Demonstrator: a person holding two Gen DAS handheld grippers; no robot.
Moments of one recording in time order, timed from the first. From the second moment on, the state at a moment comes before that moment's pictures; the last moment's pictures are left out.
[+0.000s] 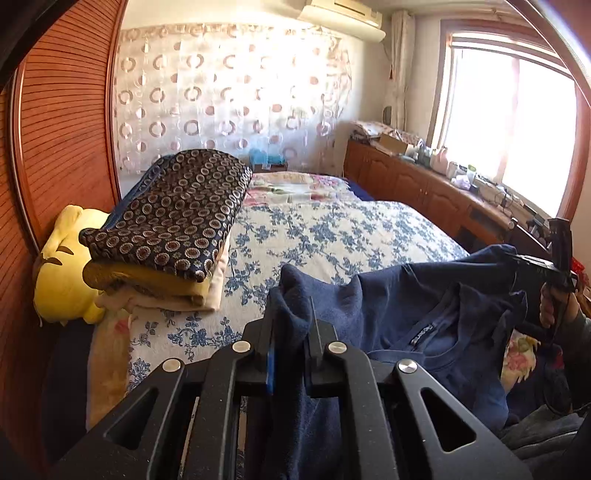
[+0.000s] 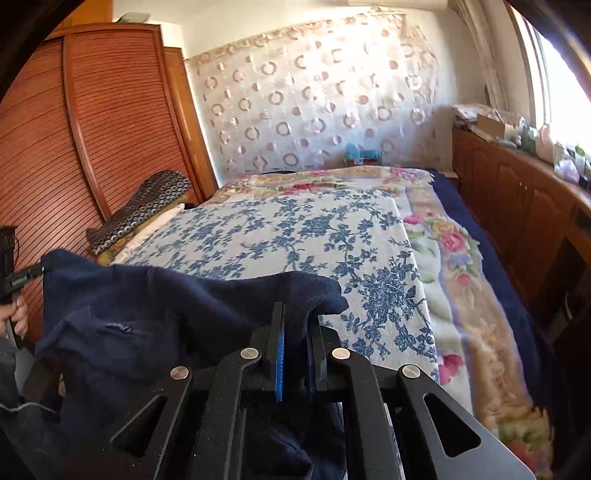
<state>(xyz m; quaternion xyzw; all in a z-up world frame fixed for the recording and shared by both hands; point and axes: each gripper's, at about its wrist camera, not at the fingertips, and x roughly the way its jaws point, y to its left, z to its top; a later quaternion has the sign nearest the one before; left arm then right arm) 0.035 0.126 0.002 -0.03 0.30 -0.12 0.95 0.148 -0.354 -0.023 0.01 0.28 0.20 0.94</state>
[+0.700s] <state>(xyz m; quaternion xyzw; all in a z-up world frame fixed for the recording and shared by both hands) 0.023 0.129 0.191 -0.03 0.10 -0.14 0.98 0.038 -0.369 0.168 -0.07 0.09 0.19 0.98</state>
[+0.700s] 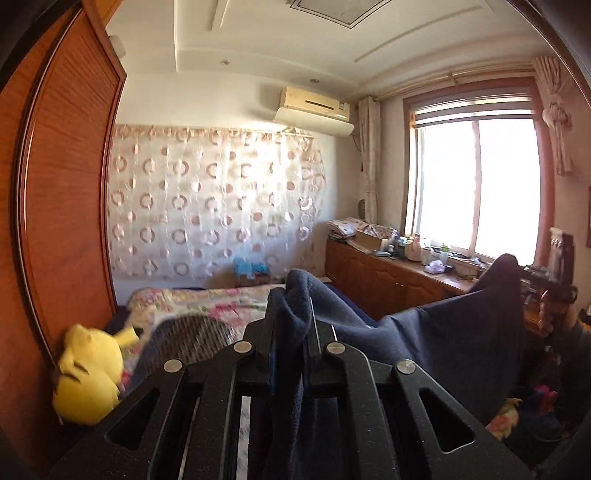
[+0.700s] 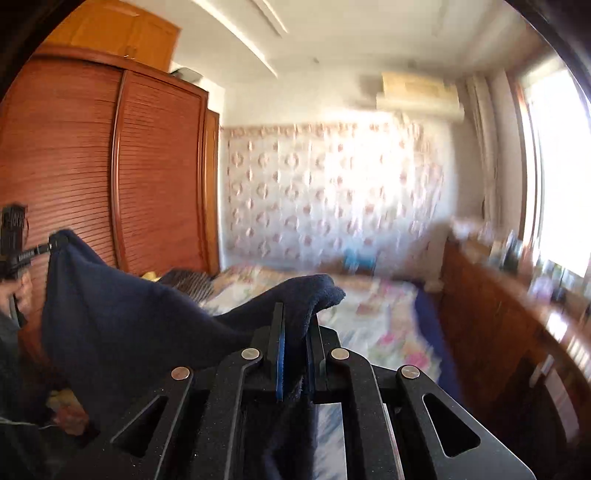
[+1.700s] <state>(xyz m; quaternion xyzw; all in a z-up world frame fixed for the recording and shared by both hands) 0.144 0.099 -0.035 0.00 0.38 -0.12 0.92 0.273 -0.349 -0.038 -0.06 0.36 0.15 0.92</state>
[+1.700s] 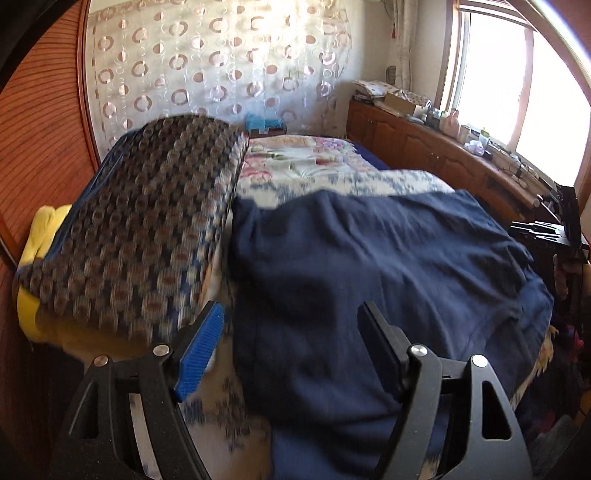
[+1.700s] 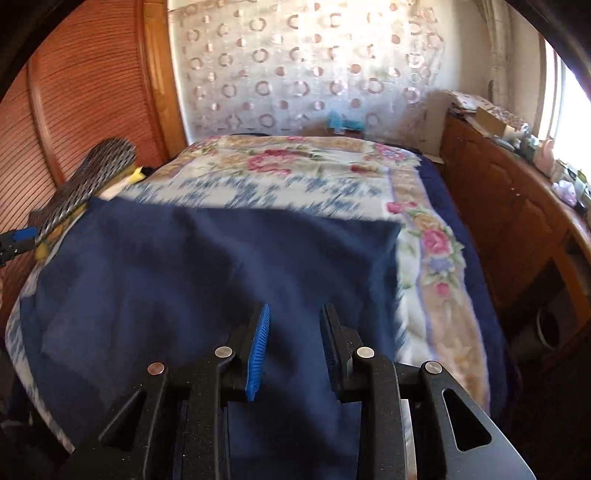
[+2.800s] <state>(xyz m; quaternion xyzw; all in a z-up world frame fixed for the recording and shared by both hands) 0.019 0.126 -0.012 -0.02 0.38 -0.14 0.91 0.254 -0.347 -0.088 -0.05 0.36 0.13 0.92</state>
